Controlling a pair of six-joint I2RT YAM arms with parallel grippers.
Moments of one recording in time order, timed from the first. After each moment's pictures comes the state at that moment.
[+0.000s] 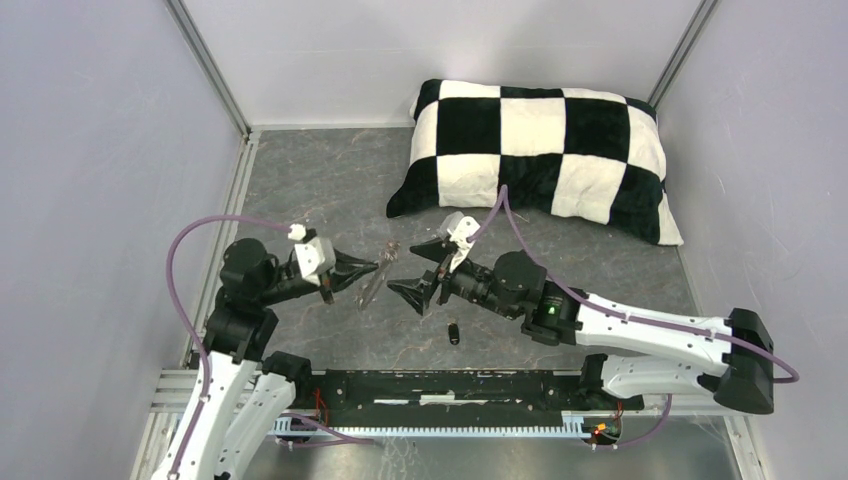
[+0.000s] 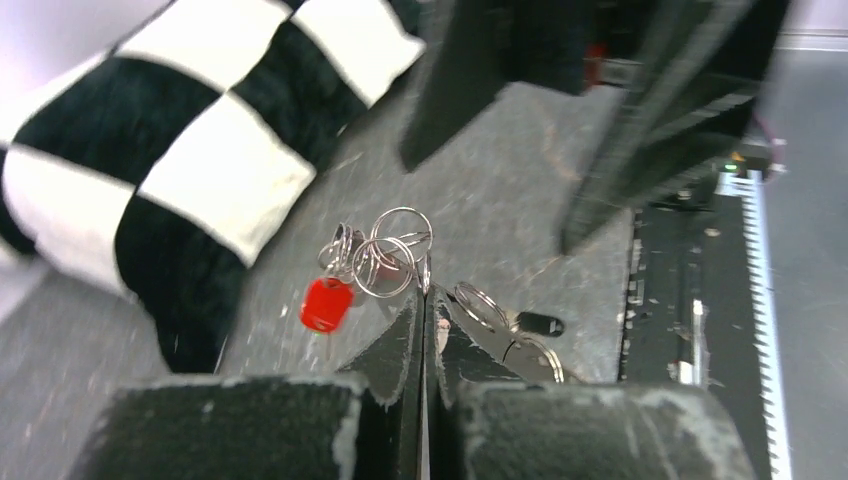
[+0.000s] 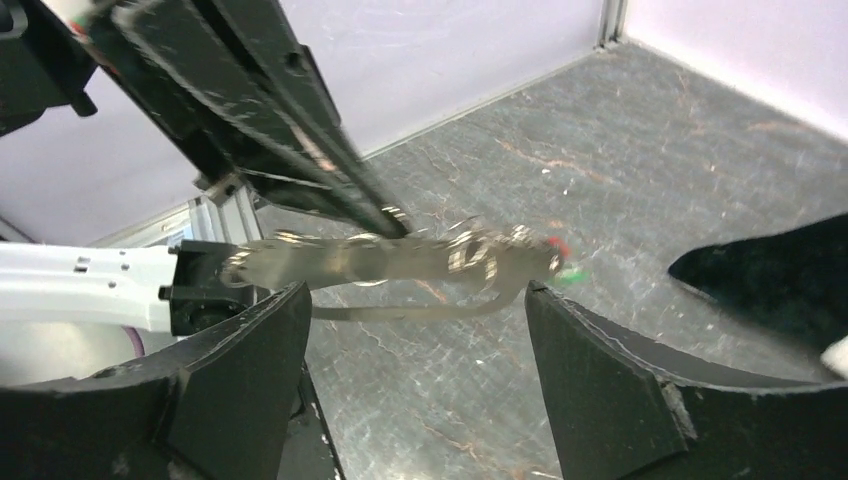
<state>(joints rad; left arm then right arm) -0.25 0.56 0.71 -0.28 0.91 0.24 1.22 1.13 0.83 0.32 0.14 0.18</state>
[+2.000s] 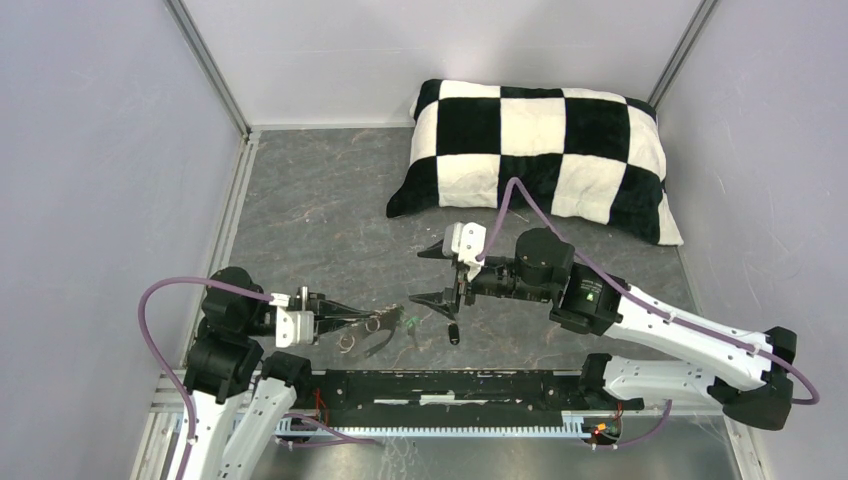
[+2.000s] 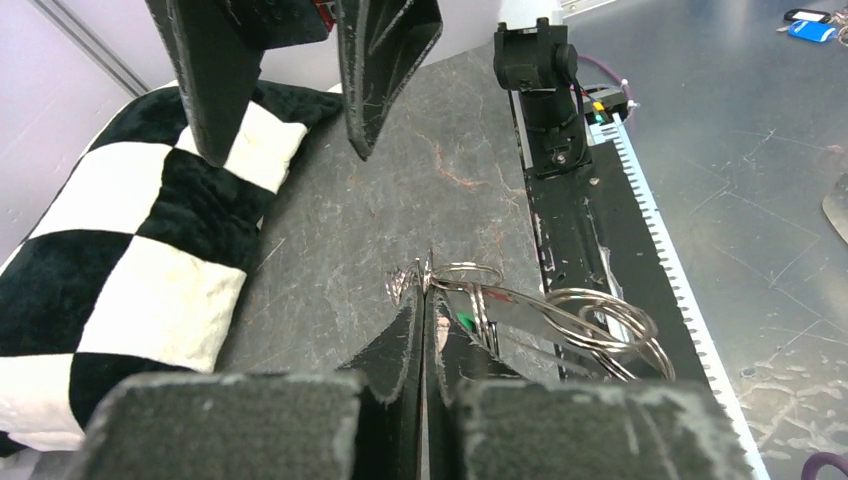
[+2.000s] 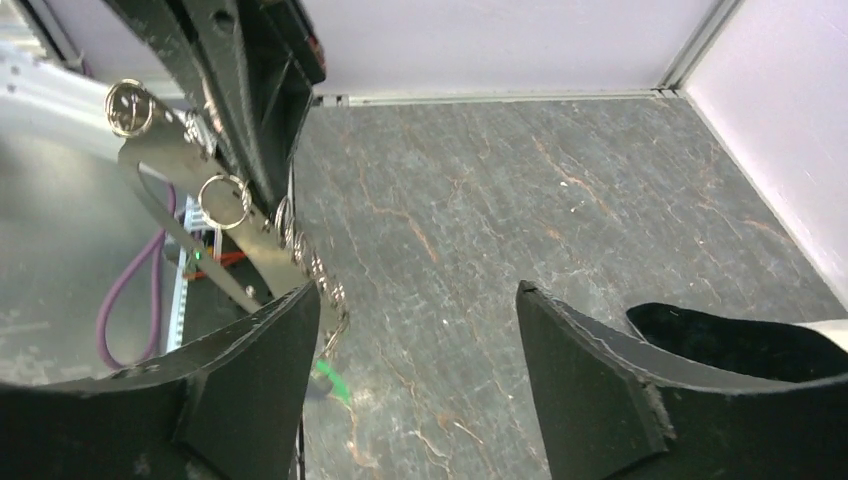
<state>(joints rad) -0.26 0.36 0.75 -0.53 1.29 0.52 1.13 1.02 1.01 -0.07 -0.23 -0.13</state>
